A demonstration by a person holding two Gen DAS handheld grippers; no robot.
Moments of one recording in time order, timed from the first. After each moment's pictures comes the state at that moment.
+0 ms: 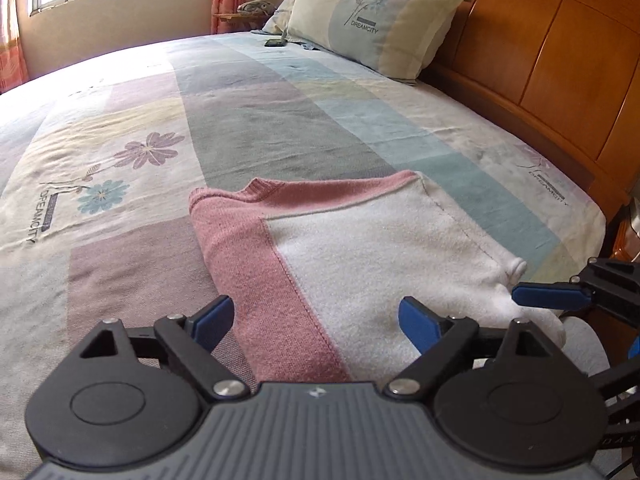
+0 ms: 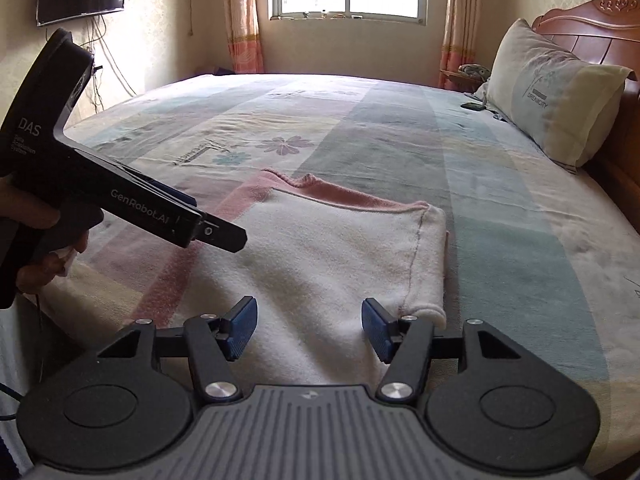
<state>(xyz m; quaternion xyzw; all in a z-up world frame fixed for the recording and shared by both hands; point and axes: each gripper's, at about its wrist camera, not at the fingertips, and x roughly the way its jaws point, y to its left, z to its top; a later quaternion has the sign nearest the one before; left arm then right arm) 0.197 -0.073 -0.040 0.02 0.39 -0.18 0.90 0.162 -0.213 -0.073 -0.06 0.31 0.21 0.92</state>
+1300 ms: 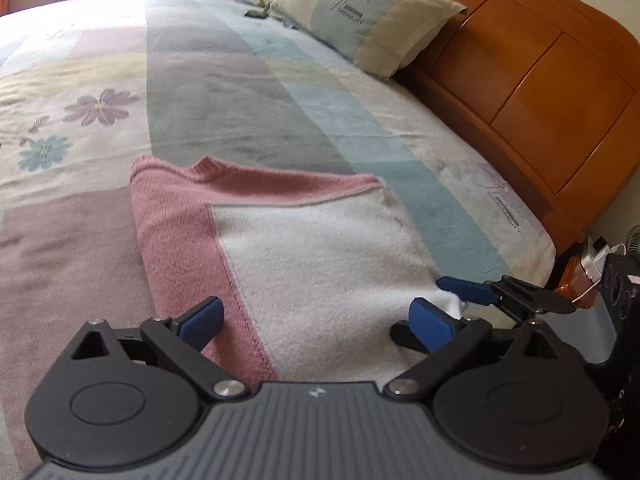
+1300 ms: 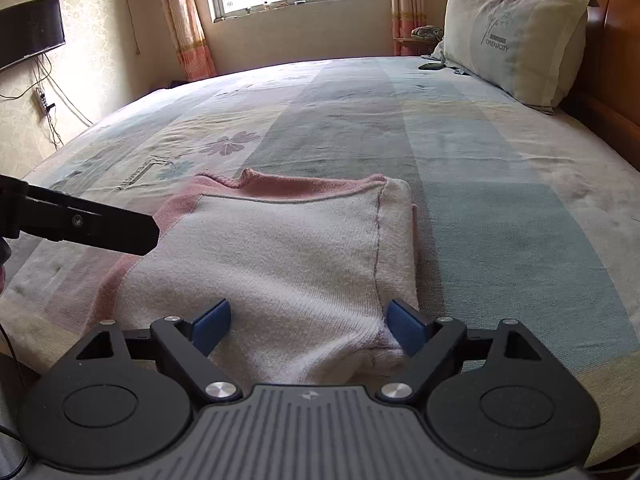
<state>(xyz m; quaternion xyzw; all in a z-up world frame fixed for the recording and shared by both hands) 0.232 -0.080 -0.057 -0.09 0.43 -0.24 0.87 0.215 -0.249 -0.102 0.04 0.34 0.16 0.92</state>
